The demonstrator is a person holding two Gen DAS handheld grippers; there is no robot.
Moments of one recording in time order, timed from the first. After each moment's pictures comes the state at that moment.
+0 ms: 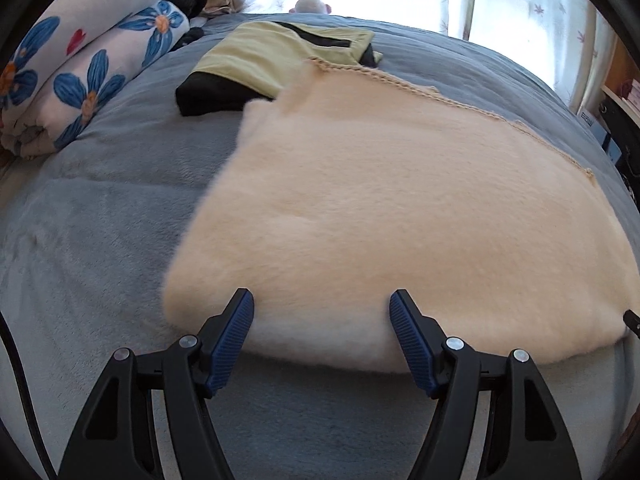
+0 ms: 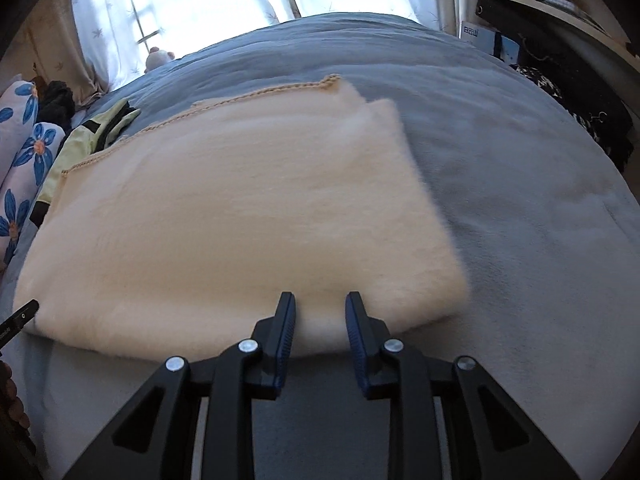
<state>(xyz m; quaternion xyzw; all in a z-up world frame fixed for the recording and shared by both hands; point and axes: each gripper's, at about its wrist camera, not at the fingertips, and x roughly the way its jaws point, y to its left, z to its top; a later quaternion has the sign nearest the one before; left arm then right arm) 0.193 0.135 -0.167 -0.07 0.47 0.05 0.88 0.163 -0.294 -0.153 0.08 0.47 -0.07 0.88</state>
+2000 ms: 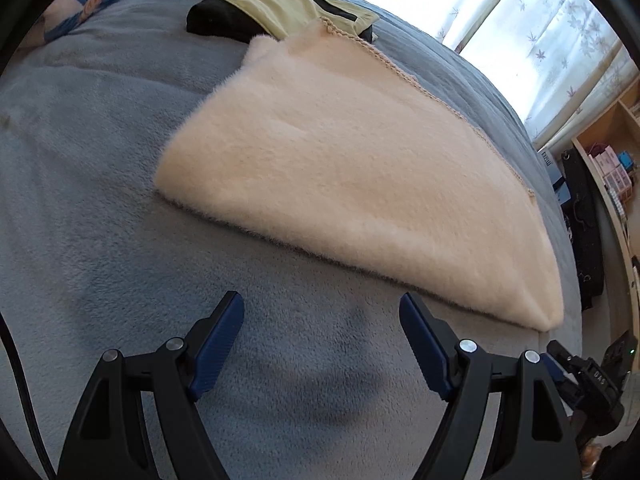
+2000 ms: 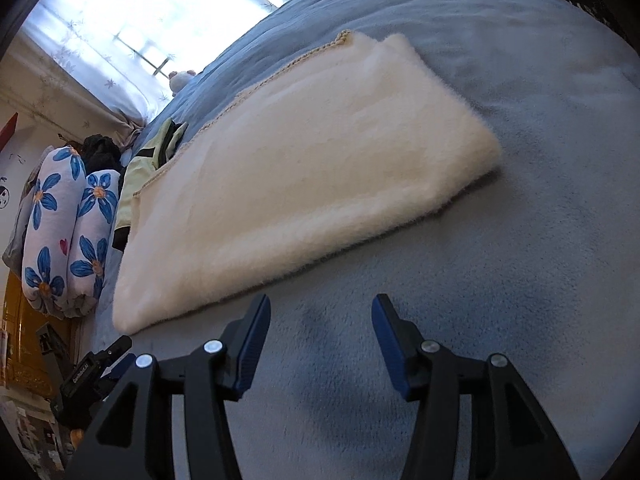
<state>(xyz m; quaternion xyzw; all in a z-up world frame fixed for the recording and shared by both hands) 0.143 0.160 -0.171 -0.24 0.51 -0.04 0.83 0.115 -0.280 -0.154 0.27 0.49 0.03 0.82</state>
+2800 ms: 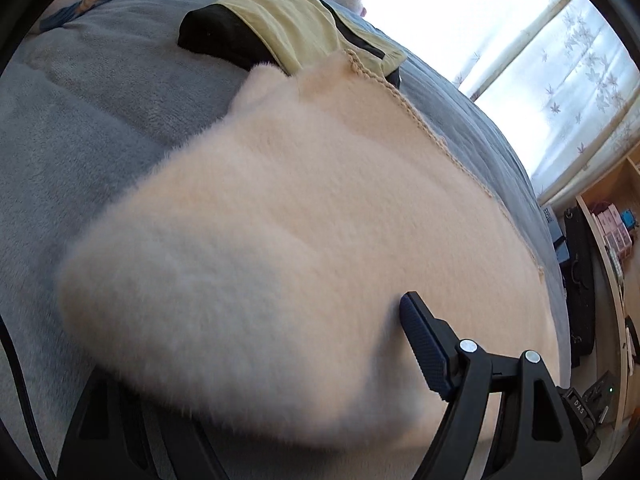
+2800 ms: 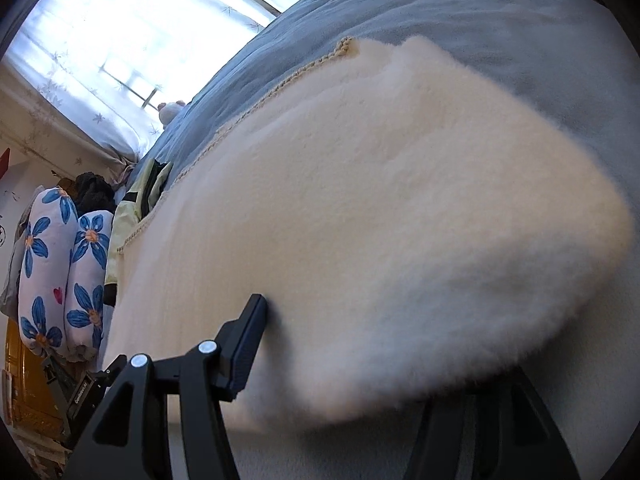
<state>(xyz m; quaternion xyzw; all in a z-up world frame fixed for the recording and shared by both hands) 0.234 0.177 -0.196 -0.29 0.45 -0.01 0.84 0.203 -0.275 -0.181 0.30 0.45 0.01 0.84</state>
